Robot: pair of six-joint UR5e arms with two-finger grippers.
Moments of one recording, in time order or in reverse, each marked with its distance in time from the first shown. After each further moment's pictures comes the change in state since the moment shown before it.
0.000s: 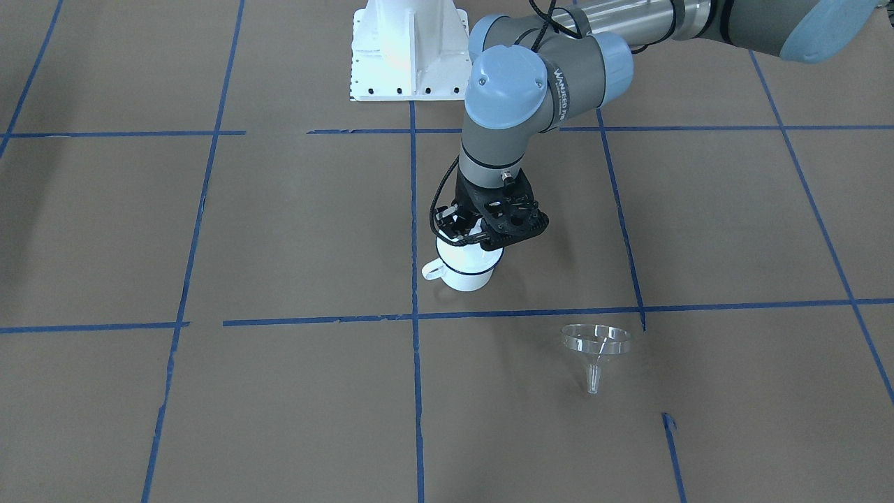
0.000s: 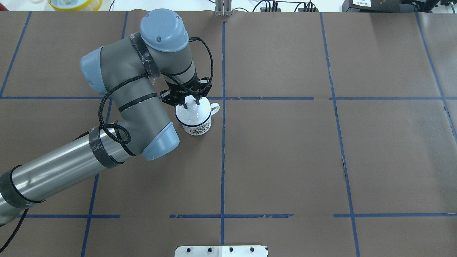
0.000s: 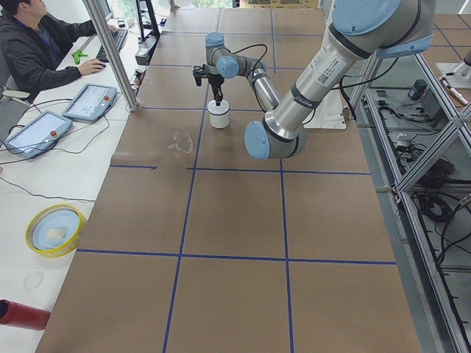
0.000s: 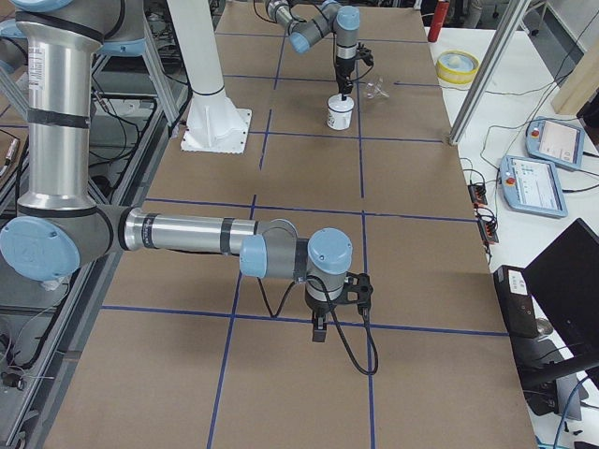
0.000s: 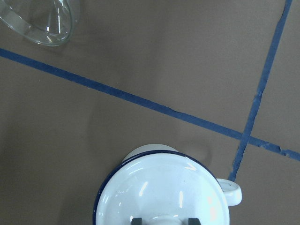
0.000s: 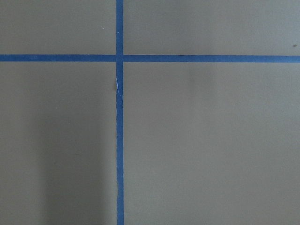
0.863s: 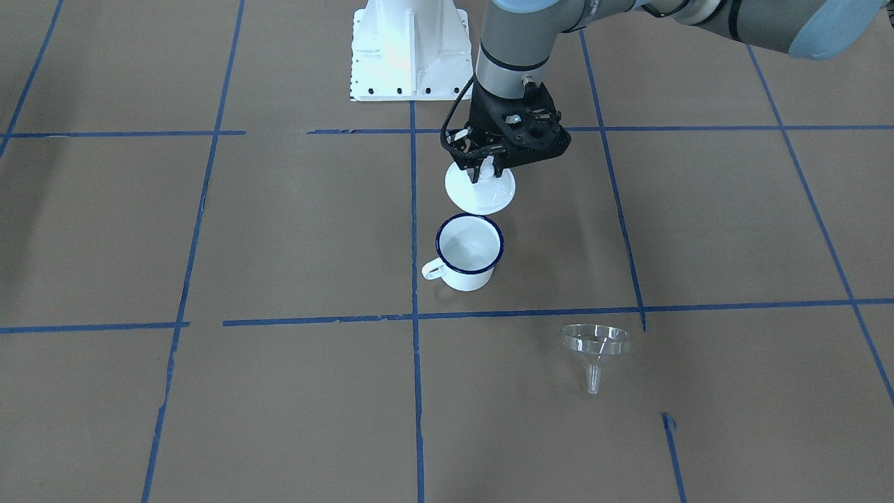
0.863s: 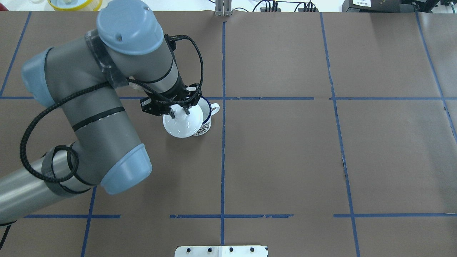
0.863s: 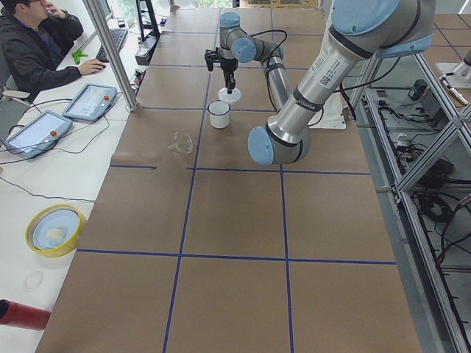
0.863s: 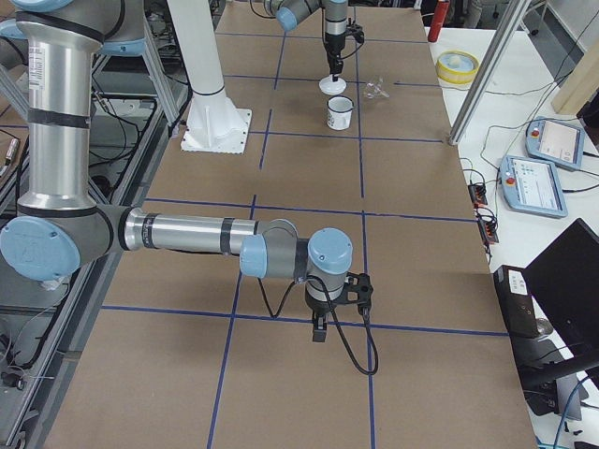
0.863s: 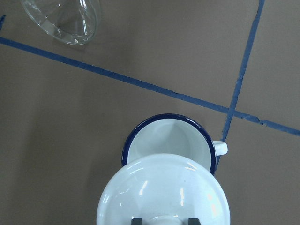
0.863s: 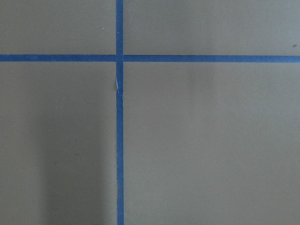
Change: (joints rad) left arm 0.037 0.073 -0.332 0.221 0.027 0.011; right arm 0.000 0.000 0.000 0.000 0.000 0.000
